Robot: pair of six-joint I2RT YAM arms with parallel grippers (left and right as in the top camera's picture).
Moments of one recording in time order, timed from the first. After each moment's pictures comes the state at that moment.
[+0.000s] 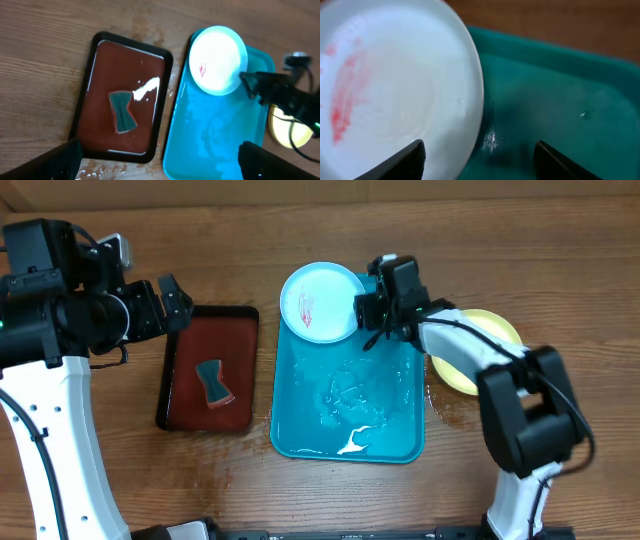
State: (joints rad) left arm 0.22 1.48 1.85 -1.44 0.28 -0.12; right arm 0.38 2.05 1.29 -0.17 -0.07 0.20
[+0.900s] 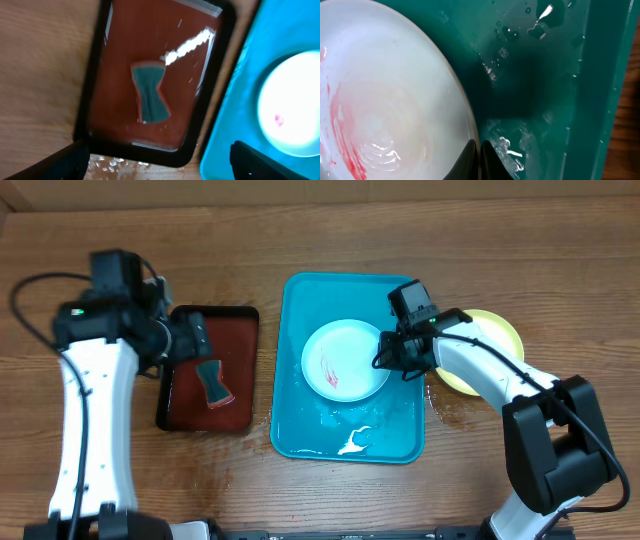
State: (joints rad) left arm 0.13 1.51 1.44 -1.22 0.09 -0.15; right arm 0.39 1.85 1.18 -0.63 -0.10 0.48
